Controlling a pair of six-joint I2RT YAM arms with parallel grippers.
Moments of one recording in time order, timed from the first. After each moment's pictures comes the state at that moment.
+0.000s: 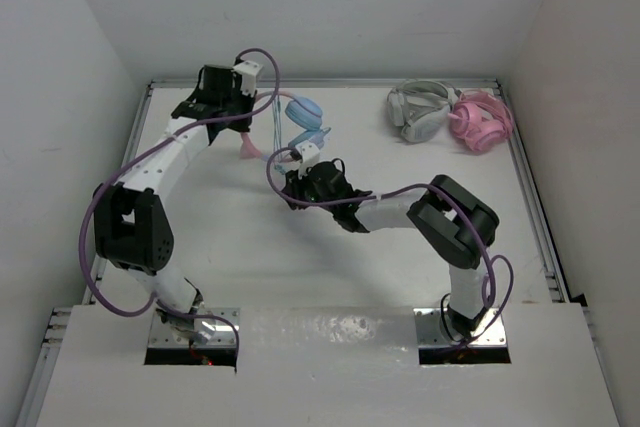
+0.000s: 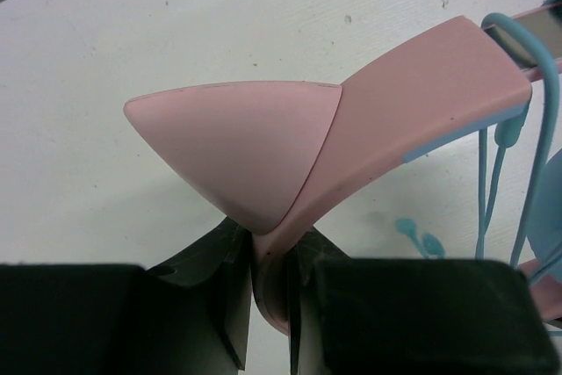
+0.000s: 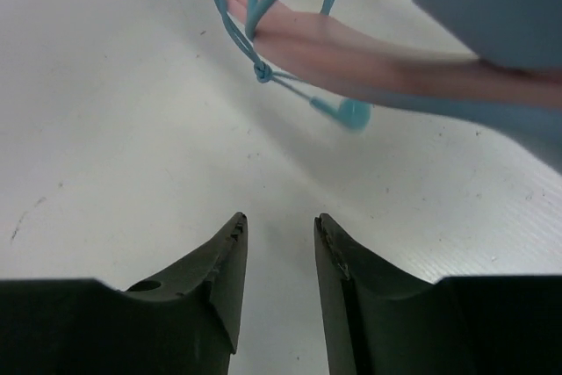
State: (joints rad) left arm -0.20 1.66 1.44 -0.47 0.07 0.15; right arm 0.85 1.93 0.96 0.57 0.03 0.28
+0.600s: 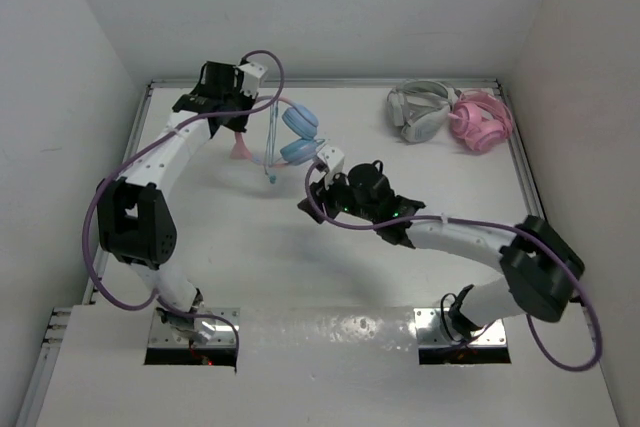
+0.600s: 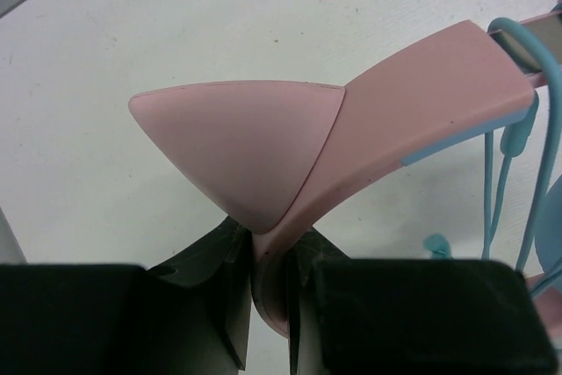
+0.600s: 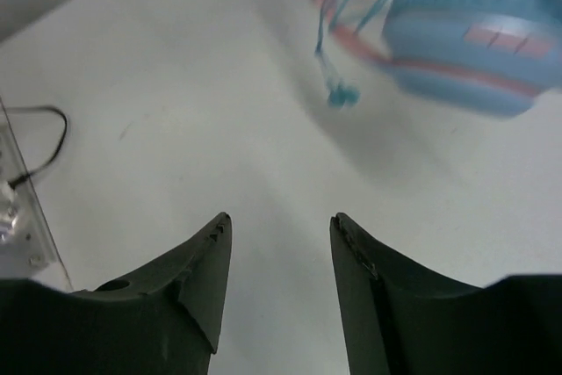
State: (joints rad) left arm -0.20 1.69 1.51 -0.57 0.03 0.27; right arm 0.85 1.46 0.73 0.38 -0.15 0.12
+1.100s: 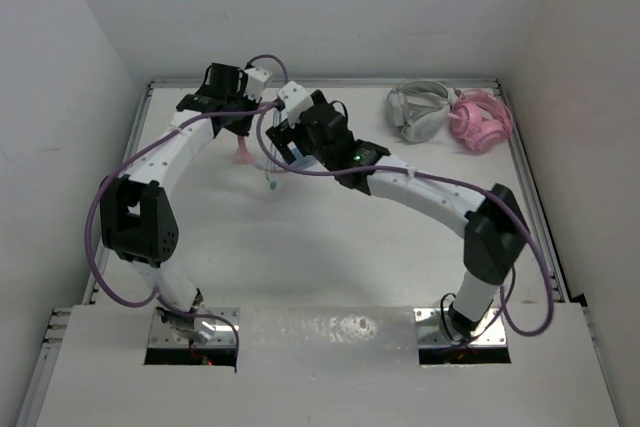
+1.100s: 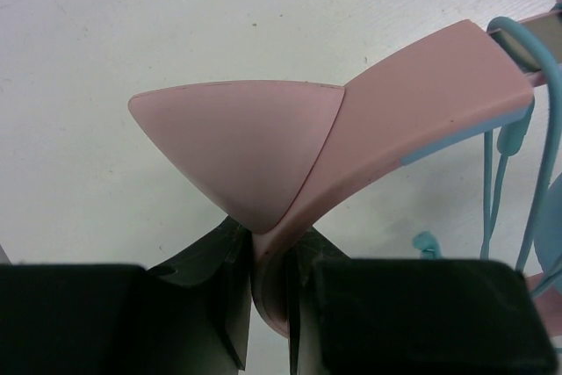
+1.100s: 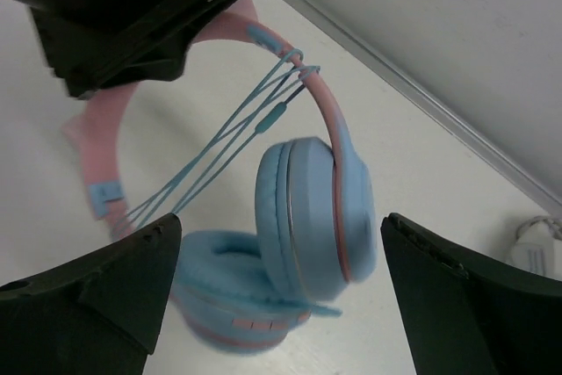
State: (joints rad) left arm -0.21 1.72 1.52 -0.61 0.05 0.28; right arm 0.84 1.67 1.34 0.04 0.28 -0.15
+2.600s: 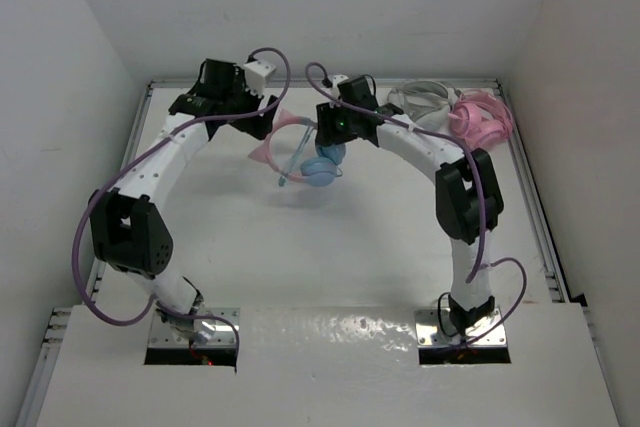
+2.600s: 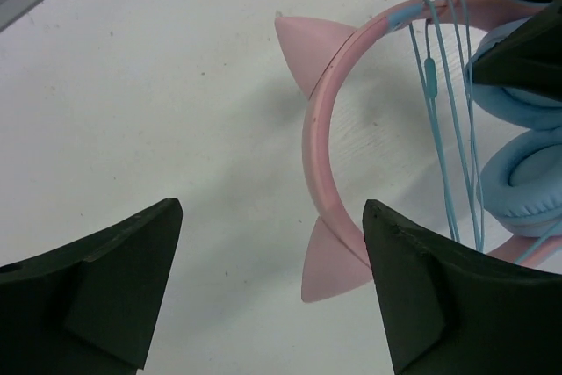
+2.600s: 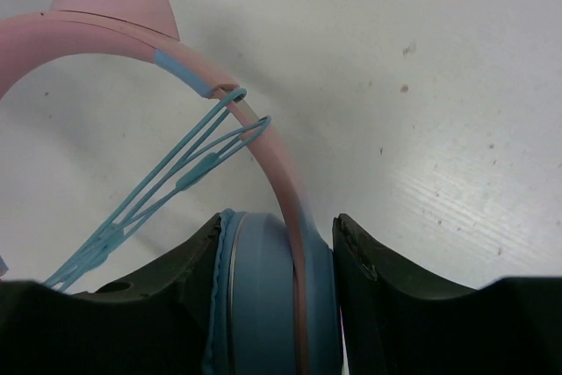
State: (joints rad) left arm -0.23 1.64 1.52 -0.61 0.19 0.28; right arm 0.51 2.03 1.65 -0.35 -0.13 0.18
